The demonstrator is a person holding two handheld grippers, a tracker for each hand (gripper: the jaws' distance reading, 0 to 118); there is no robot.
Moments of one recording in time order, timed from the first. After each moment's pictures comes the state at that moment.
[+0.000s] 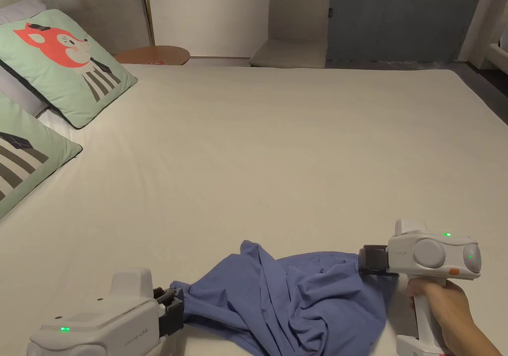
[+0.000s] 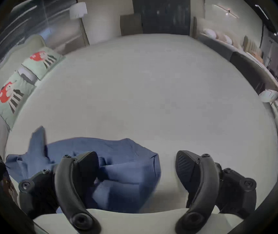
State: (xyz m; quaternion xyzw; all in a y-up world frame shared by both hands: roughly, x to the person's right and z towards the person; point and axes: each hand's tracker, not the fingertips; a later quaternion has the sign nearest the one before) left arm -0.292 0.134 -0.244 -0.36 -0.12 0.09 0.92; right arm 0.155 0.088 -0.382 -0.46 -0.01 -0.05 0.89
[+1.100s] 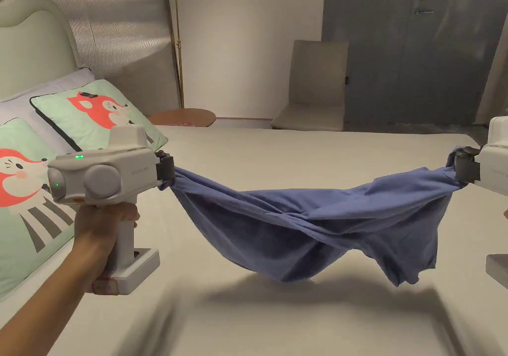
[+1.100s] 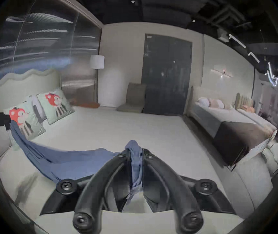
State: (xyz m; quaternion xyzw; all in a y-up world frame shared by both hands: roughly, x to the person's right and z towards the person) left arm -0.334 0.353 -0.395 -0.16 -0.05 0.05 0.98; right arm 0.205 0.359 -0.375 -0.15 -0.03 0.04 0.99
